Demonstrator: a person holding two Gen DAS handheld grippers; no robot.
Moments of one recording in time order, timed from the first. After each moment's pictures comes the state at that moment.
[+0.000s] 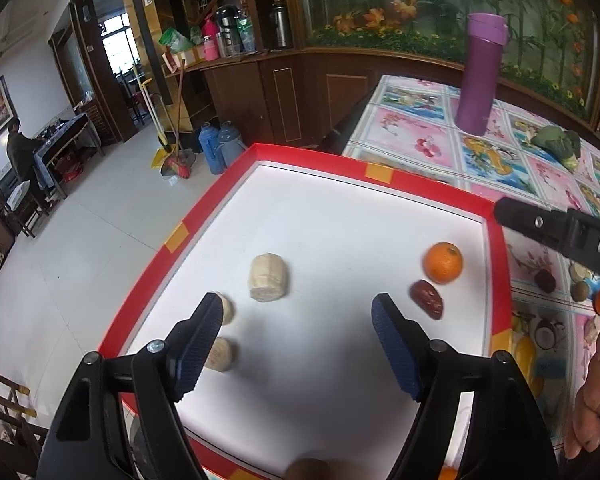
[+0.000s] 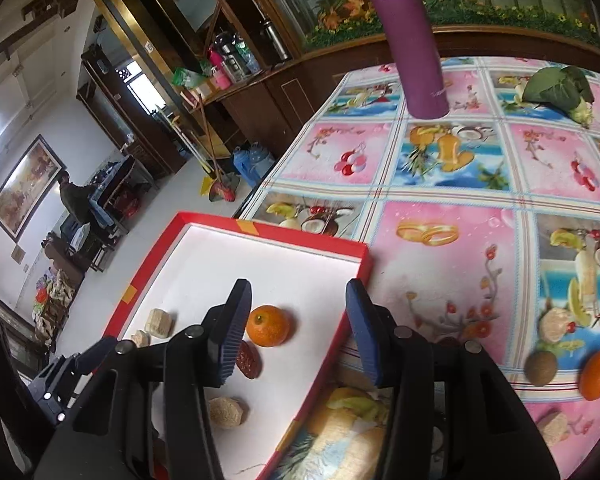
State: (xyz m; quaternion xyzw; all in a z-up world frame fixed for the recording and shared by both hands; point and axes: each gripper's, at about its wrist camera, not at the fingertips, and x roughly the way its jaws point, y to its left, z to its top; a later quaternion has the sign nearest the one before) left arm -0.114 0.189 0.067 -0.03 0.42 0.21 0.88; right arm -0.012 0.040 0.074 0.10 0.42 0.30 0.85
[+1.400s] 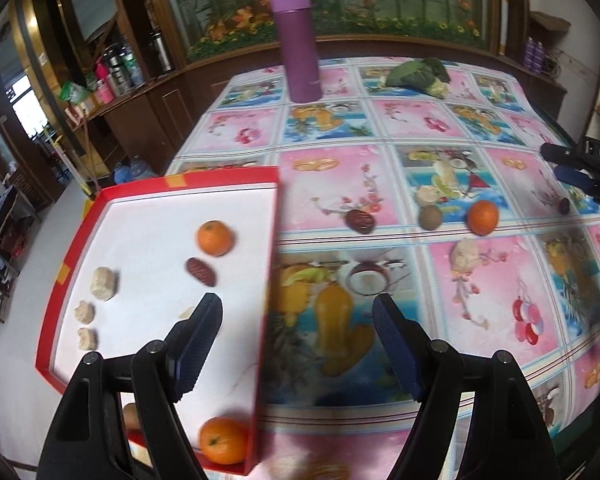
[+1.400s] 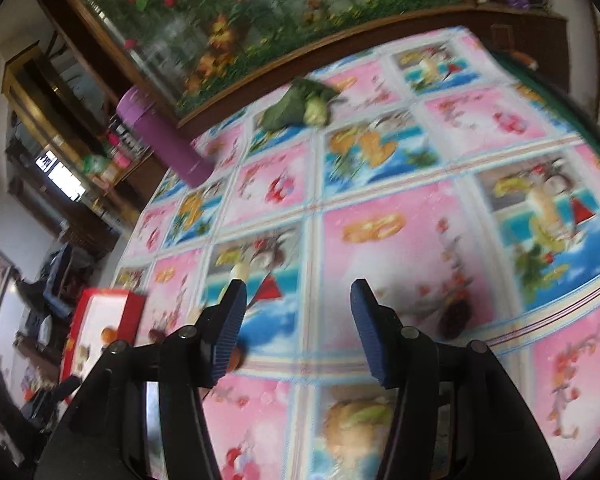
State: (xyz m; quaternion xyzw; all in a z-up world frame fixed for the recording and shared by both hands) left arm -0.113 0.037 0.071 0.06 0.45 0.05 0.89; right arm -0.015 -0.244 0.070 0.20 0.43 0.15 0.87
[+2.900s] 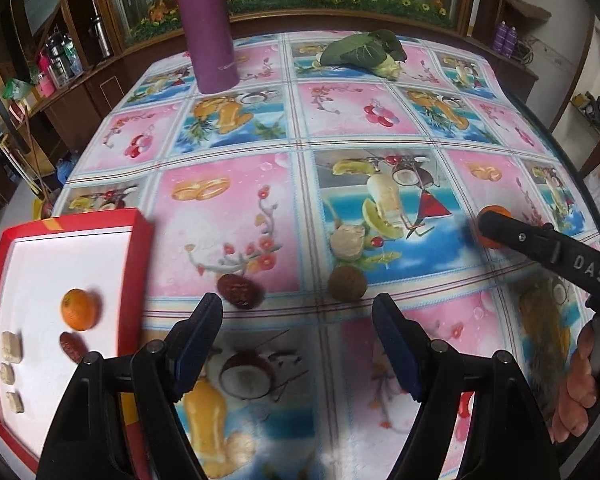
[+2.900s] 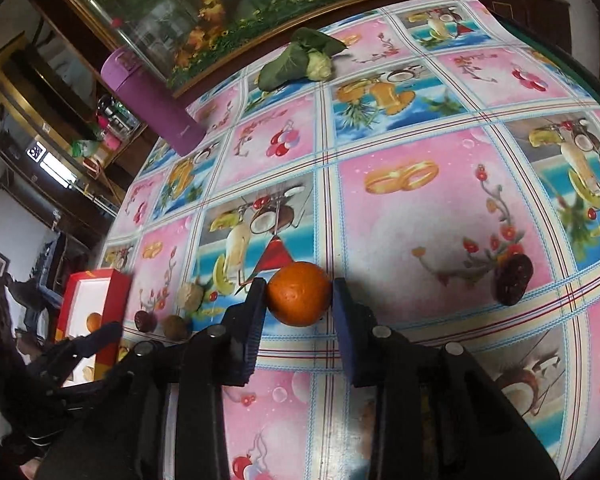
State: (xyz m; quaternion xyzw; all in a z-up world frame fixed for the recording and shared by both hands) left arm -0.029 -0.018 0.044 0.03 0.50 -0.03 0.87; right arm -0.012 -0.221 0.041 0.20 0.46 0.12 0.86
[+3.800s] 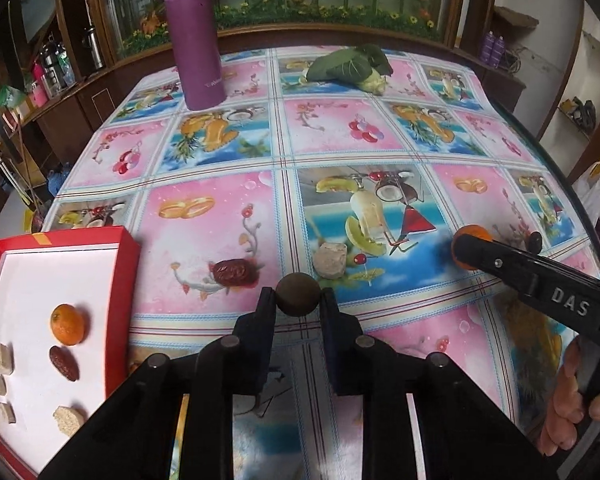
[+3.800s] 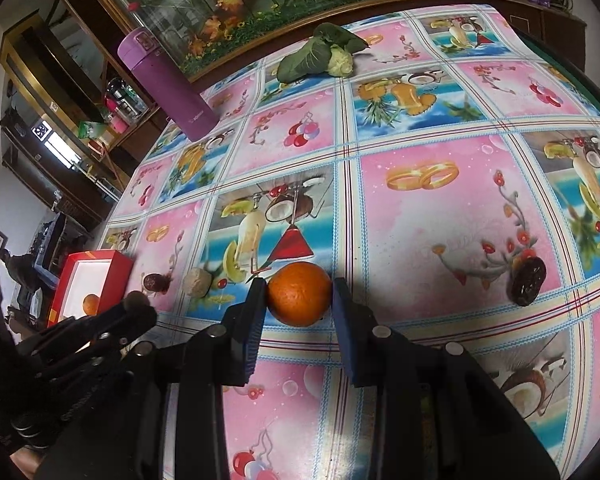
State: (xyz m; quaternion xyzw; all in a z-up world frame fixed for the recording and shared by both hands) left arm -0.035 -0.019 0.054 0.02 0.46 -0.05 0.88; right arm -0.014 -0.205 0.043 0.16 0.46 0.14 0.86
